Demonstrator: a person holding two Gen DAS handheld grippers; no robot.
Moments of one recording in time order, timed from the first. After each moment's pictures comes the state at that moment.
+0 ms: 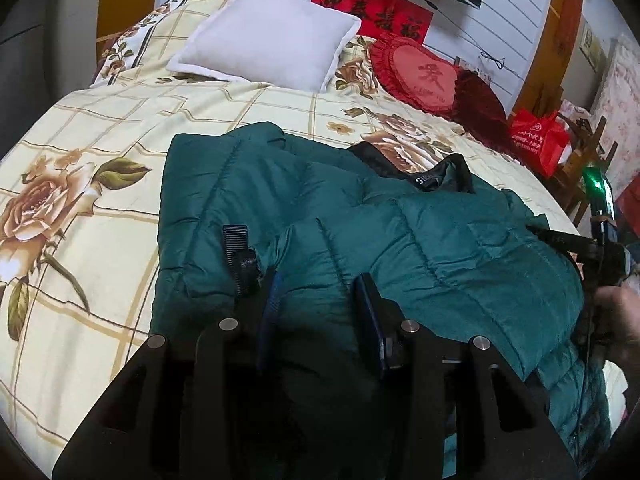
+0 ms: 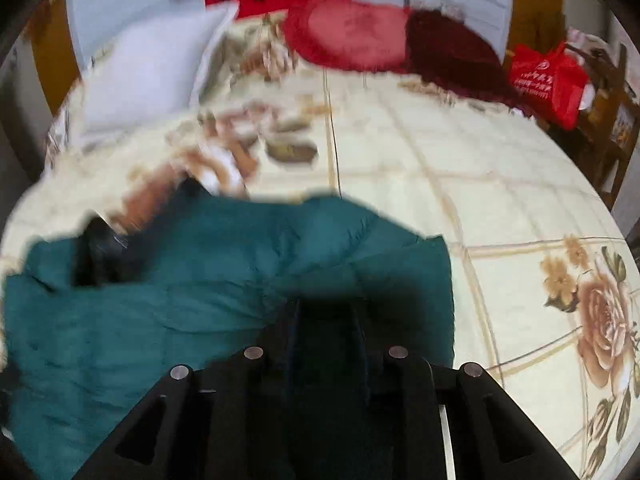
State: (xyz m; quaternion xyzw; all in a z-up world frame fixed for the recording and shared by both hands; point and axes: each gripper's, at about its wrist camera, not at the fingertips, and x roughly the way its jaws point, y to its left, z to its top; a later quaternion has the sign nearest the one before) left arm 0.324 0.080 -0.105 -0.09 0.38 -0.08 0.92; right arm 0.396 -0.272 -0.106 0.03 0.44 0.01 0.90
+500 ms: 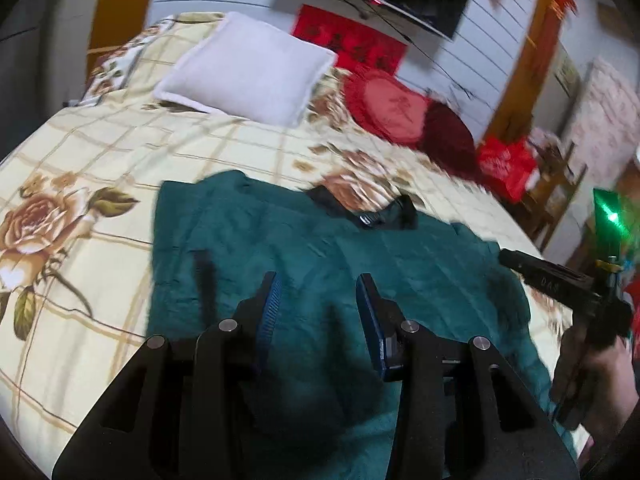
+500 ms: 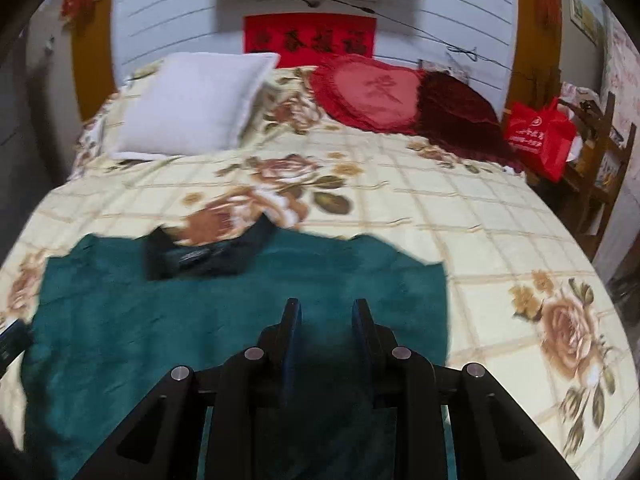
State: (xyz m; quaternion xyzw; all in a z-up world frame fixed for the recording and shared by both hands) left arm 0.297 0.072 -0.061 -0.11 0.34 -0.13 0.92; right arm 0.314 -0.221 -0.036 0.00 0.35 0.02 0.94
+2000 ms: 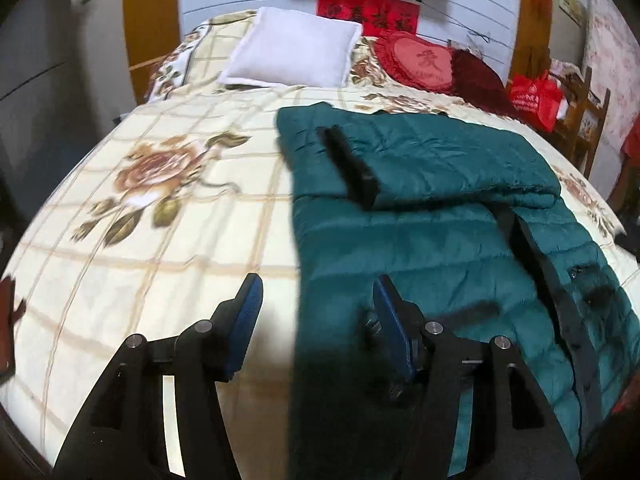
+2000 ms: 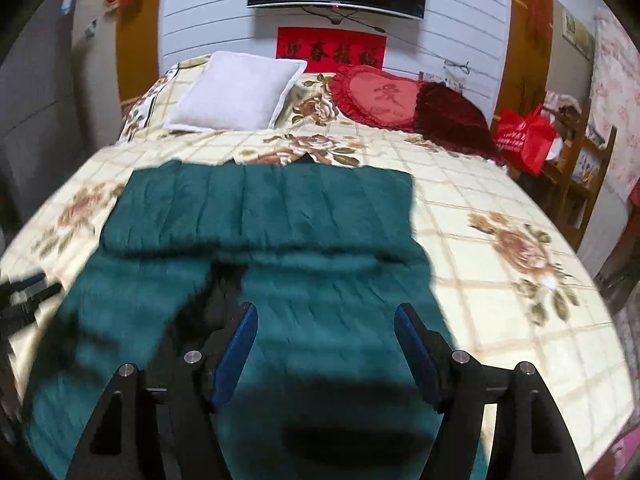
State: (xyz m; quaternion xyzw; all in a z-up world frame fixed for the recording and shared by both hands) left arm 0.137 0.143 -0.082 -0.01 0.37 -0.04 0.93; right arm 0.090 -0.221 -0.045 -0.04 0.33 0.03 0.94
